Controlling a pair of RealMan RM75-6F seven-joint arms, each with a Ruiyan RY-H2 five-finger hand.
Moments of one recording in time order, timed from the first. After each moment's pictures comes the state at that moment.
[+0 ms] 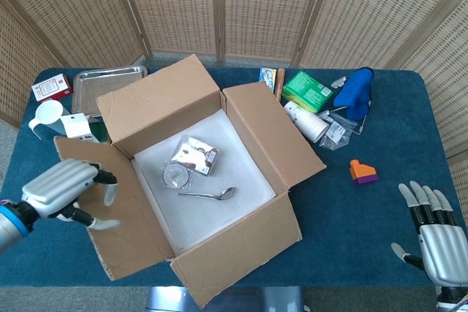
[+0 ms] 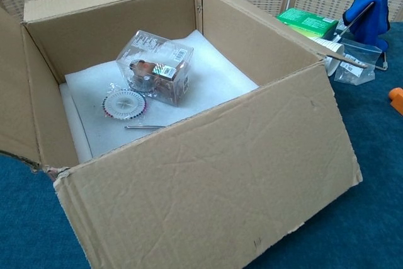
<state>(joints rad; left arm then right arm) -0.52 -0.26 -0.27 -2.18 1.76 0.69 -0.75 -0.05 -0.97 0.00 -1.94 -1.63 1.58 -0.23</state>
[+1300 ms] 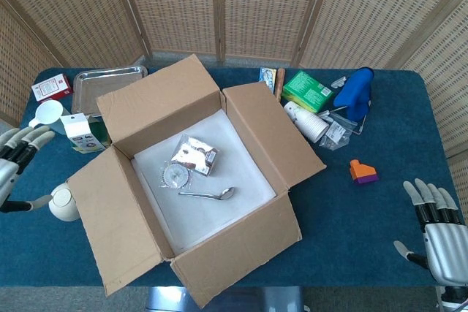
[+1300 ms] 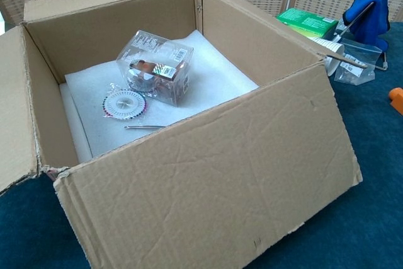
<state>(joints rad) -0.20 -0.62 -0.11 -1.91 1.59 1.29 -0.19 -0.05 -0.97 0.02 -1.93 -1.63 1.60 -0.19</state>
